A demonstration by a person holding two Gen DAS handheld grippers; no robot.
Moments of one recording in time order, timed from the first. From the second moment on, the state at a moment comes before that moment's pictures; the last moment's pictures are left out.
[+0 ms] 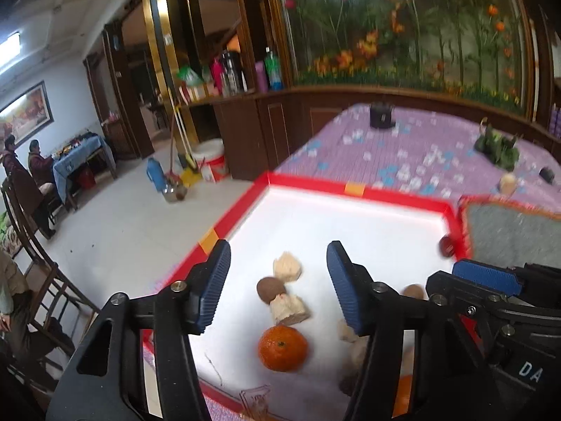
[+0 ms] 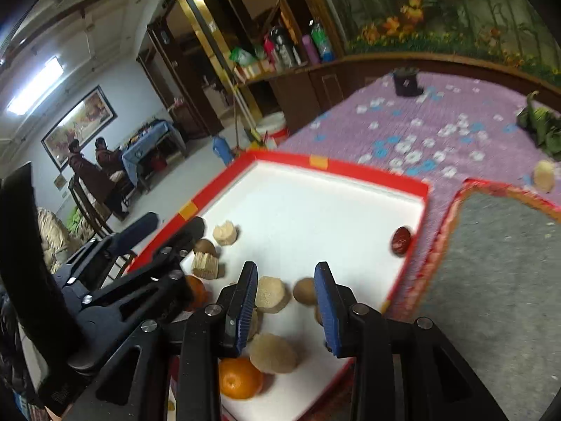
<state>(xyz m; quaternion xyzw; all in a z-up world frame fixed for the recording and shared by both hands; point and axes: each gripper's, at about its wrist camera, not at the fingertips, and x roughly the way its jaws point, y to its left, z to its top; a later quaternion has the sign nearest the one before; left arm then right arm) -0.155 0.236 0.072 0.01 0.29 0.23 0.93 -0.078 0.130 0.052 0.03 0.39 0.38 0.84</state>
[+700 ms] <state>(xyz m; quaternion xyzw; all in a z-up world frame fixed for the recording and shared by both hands) -0.243 0.159 0.151 0.03 0.22 0.23 0.95 -0.187 0.025 0.135 0.06 0.27 0.36 0.89</state>
